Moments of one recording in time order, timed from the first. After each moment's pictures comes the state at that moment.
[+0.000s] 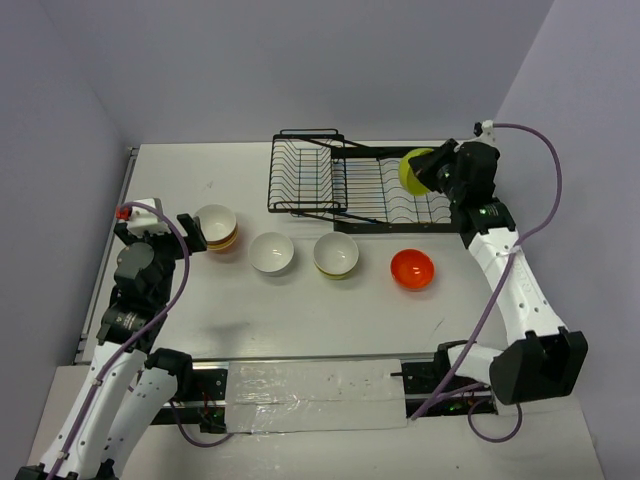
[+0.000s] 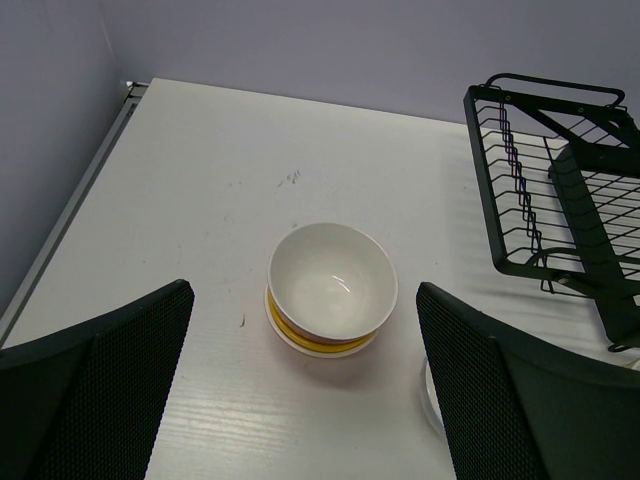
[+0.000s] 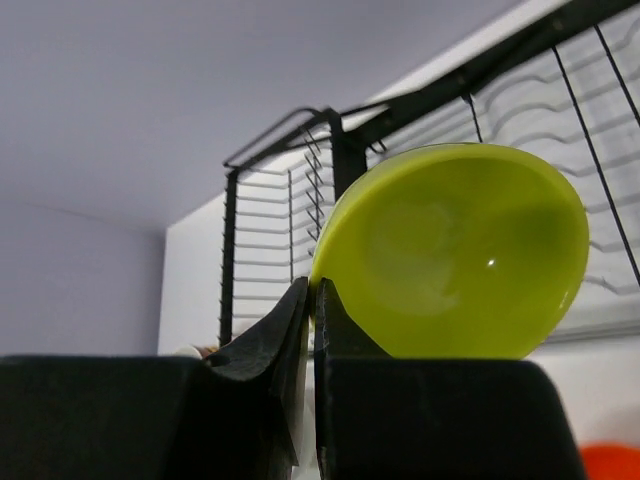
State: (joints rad) left arm -0.26 0.56 0.63 -0.16 -0.33 -0.16; right arm 0.11 1.18 1.14 -0.24 -0.05 0.76
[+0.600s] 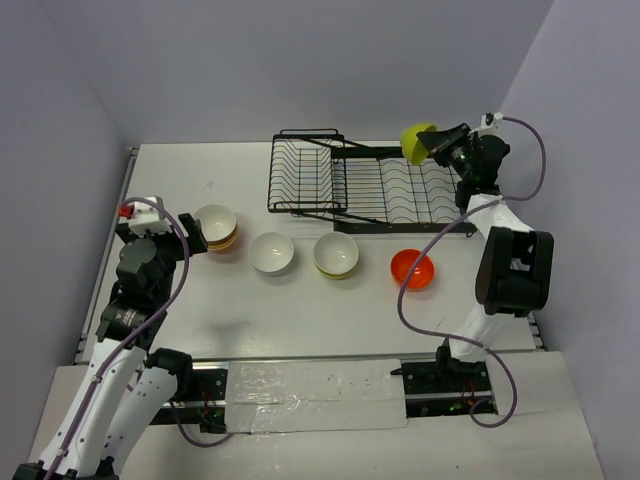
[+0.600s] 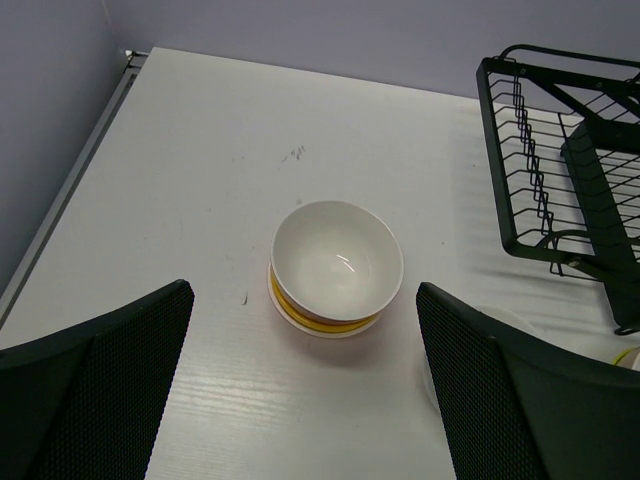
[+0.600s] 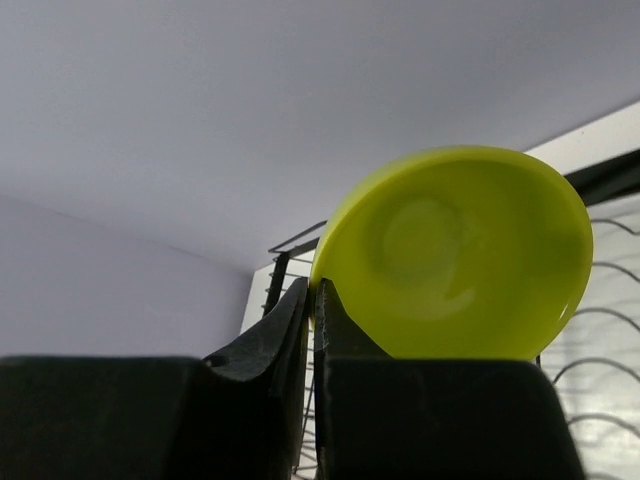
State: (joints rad) left arm -0.26 0.58 0.65 -0.23 -0.33 -0.18; right arm -0.16 1.70 1.14 0.54 -0.49 0.96
